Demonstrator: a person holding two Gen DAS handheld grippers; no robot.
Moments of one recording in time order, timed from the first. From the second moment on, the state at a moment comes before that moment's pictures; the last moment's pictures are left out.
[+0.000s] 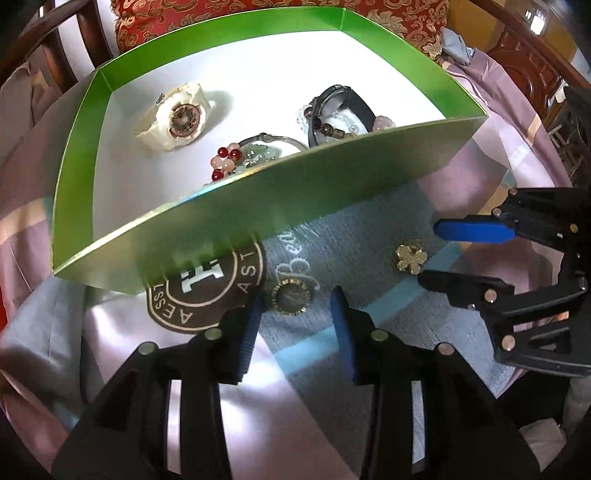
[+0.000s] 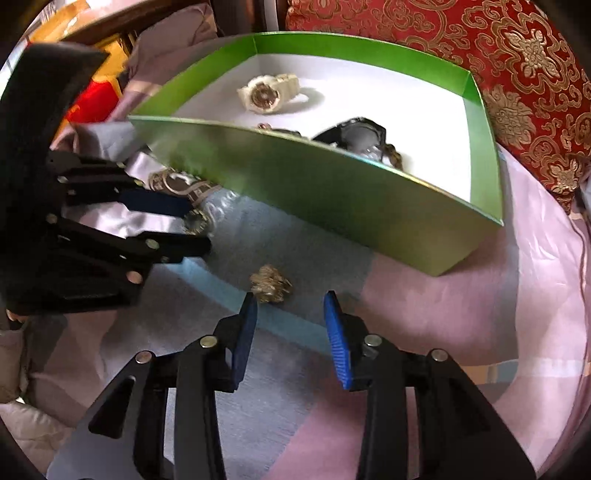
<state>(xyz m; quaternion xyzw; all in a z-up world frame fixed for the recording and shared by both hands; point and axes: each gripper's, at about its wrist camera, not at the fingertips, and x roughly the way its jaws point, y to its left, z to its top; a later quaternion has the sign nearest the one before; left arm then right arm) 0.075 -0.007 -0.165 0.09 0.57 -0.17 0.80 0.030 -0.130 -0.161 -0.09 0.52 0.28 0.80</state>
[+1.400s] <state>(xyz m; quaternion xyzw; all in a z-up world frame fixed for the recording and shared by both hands) 0.043 0.007 -0.112 0.08 0.51 -0.20 0.83 0.019 -0.120 -0.142 -0.09 0.49 0.30 0.81</state>
